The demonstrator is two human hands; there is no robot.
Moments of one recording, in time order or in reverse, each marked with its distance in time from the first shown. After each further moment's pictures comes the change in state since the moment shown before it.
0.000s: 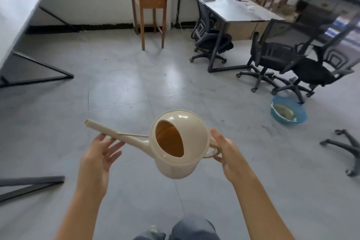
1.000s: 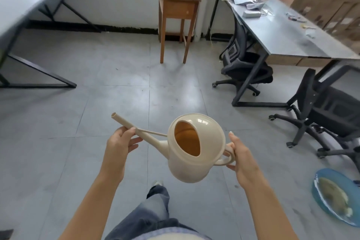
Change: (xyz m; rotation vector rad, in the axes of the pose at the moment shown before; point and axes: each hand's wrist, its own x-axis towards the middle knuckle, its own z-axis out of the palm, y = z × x) left_hand 0.444 0.011 0.303 0.139 0.121 0.021; right_hand 0.519 -0.208 -0.119 -0.023 0.049 0.082
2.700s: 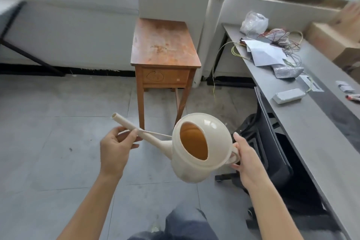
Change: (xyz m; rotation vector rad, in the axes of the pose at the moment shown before) left_hand 0.896 0.230 0.381 -0.010 0.172 0.206; right_hand 0.831 -0.552 0.119 -0.053 0.022 -0.047
